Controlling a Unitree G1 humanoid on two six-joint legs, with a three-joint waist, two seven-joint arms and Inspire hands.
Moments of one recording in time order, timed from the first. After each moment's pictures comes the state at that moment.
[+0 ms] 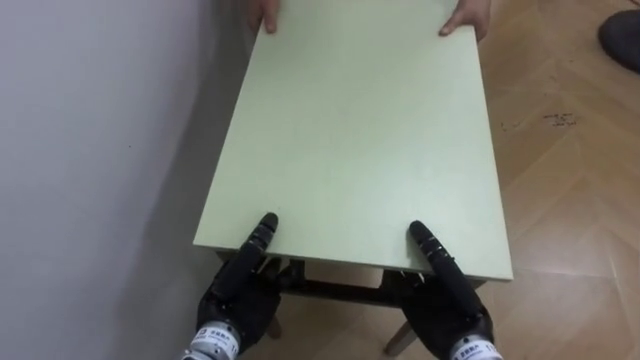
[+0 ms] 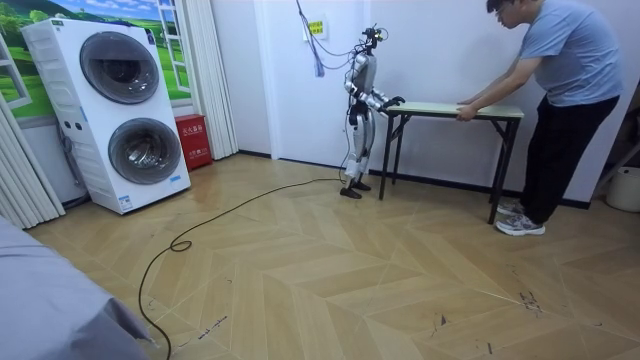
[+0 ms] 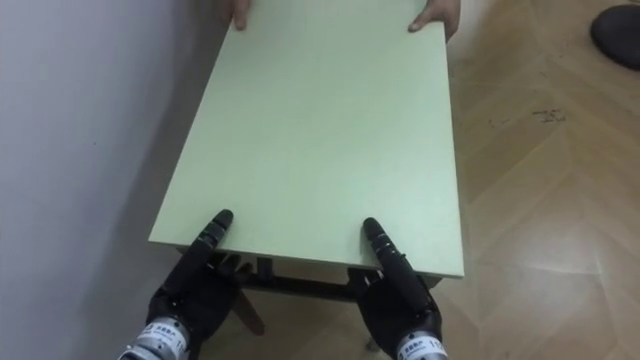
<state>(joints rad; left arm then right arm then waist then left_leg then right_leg) 0.29 0.23 -0.32 0.00 -1.20 0.04 0.13 0.34 -0.29 0.32 0.03 1.42 -0.05 -0.02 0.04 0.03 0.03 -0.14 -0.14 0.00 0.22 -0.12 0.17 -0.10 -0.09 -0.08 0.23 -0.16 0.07</state>
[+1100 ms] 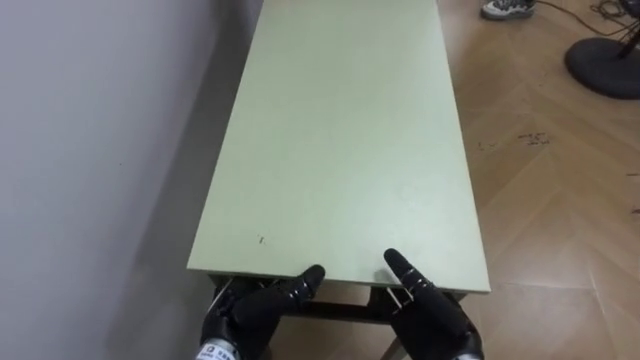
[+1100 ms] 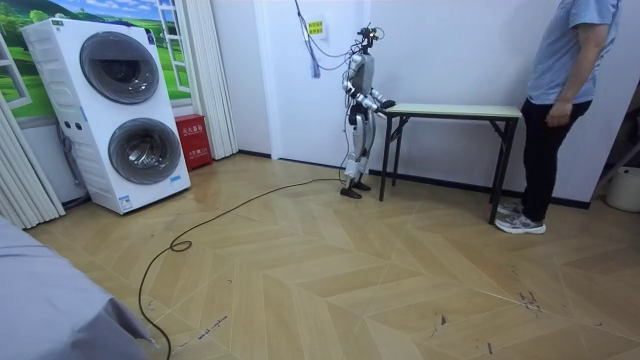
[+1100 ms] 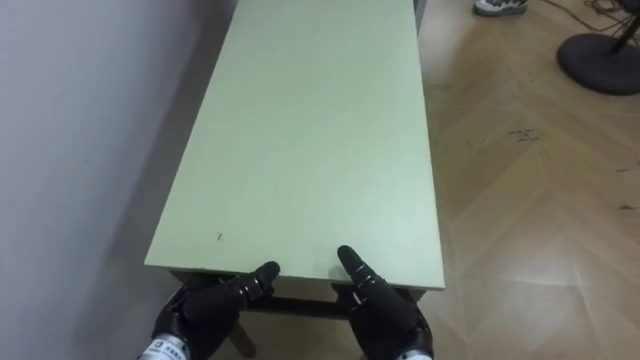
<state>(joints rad) 0.28 0.22 -0.30 0.17 -0.83 0.05 -0.12 0.33 -0.27 0.33 0.18 1.36 -0.02 0.15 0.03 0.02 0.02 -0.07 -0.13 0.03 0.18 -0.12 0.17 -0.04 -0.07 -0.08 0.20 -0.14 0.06</state>
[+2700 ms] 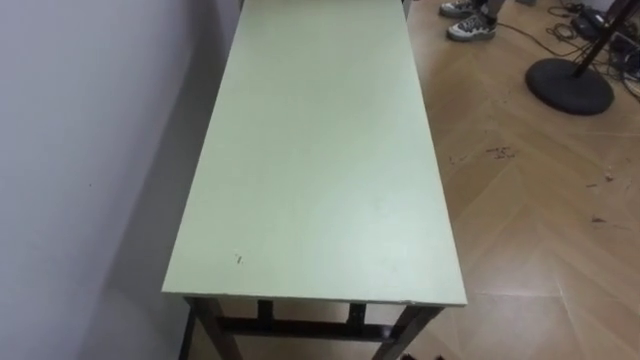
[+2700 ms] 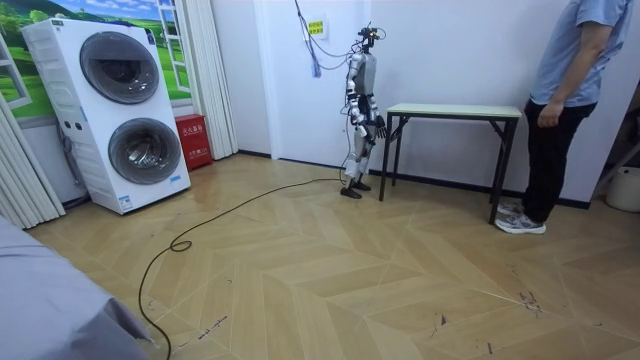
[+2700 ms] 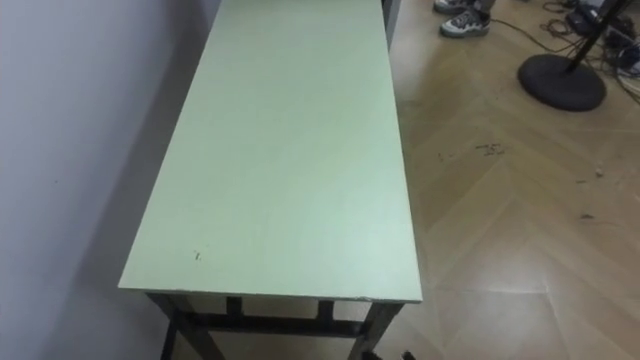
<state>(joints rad) 0.23 0.23 -0.22 0.96 -0.70 0.00 -0.11 0.22 -0.22 0.14 1.06 0.93 -0.03 0.31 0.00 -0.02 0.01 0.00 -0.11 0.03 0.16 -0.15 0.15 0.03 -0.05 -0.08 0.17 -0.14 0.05</state>
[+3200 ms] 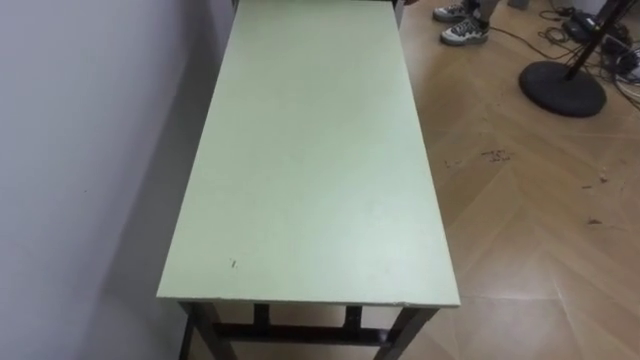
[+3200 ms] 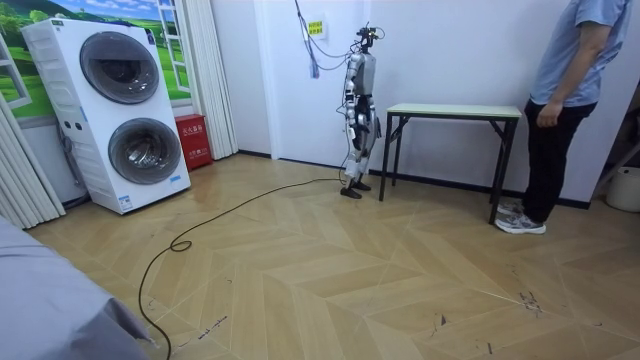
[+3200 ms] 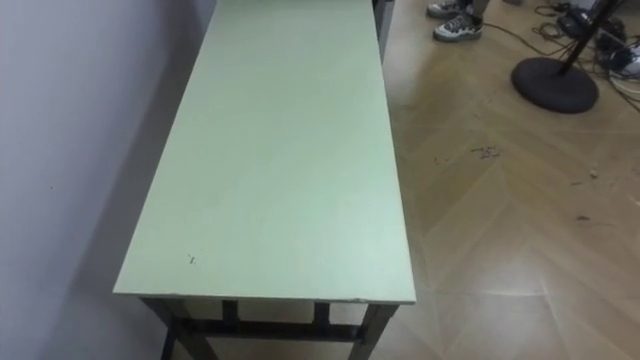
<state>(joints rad) 0.24 0.18 -0.01 1.12 -0.59 0.01 0.00 0.21 -0.20 0.04 1.24 0.75 0.00 0.20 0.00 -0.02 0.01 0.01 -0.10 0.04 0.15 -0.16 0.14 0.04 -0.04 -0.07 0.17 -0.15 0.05</state>
